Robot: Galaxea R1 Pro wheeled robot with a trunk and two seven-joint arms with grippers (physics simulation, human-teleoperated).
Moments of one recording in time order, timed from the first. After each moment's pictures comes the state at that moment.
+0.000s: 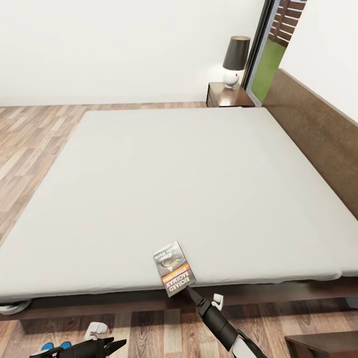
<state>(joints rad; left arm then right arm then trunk) -0.54 0.25 -0.43 -0.02 0.61 -0.04 -1.08 -0.44 0.10 -0.01 -0.32 -0.77 0.08 1.07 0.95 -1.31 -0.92</state>
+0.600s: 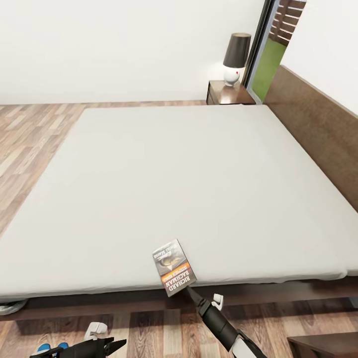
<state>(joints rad) -0.54 0.25 -0.43 -0.02 0.61 -0.04 -1.08 -0.44 0.10 -0.01 -0.32 -0.77 0.08 1.07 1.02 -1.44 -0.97</state>
